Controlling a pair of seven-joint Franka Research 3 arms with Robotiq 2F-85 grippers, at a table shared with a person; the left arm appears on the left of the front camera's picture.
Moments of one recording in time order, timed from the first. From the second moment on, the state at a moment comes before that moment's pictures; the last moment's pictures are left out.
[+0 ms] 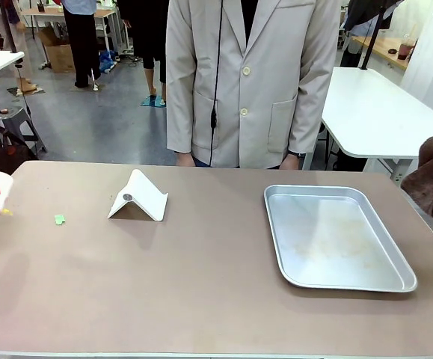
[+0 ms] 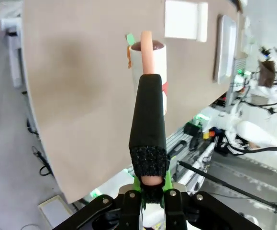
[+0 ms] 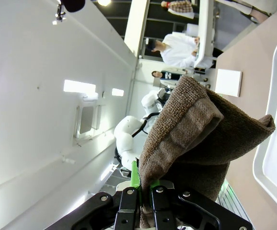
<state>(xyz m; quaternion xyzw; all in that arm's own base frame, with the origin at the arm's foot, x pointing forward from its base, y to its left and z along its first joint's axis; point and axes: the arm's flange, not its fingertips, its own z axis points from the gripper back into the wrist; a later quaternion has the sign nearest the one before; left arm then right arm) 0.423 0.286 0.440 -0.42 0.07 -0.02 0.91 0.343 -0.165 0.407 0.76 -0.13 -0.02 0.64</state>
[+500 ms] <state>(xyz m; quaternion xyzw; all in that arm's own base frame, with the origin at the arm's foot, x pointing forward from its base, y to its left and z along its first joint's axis) 0.426 0.234 0.403 -0.38 0.08 -0.04 0.92 0.343 -0.165 0.407 0.76 -0.13 -0.02 0.64</state>
